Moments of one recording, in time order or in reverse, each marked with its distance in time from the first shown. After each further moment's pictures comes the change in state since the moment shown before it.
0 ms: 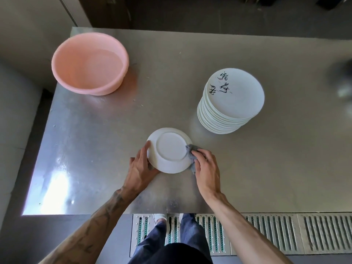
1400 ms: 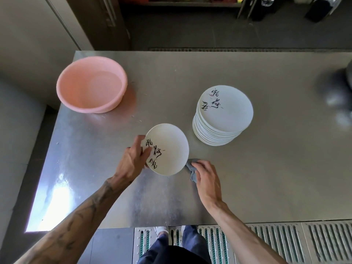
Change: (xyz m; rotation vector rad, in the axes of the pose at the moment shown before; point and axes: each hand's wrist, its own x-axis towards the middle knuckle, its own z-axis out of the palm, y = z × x) left_hand 0.060 0.038 -0.068 -0.232 -0.023 0.014; right_hand 0.007 0.002 -0.019 -0.052 -0.083 0.049
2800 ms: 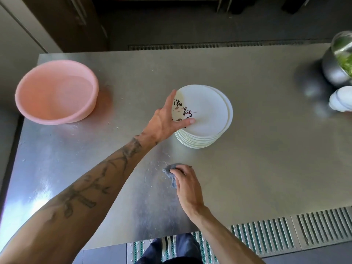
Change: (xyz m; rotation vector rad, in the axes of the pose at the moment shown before) left_hand 0.131 0.132 0.075 -0.022 -0.231 0.116; right_hand 0.009 -0.006 0.004 0.010 -0.023 -0.048
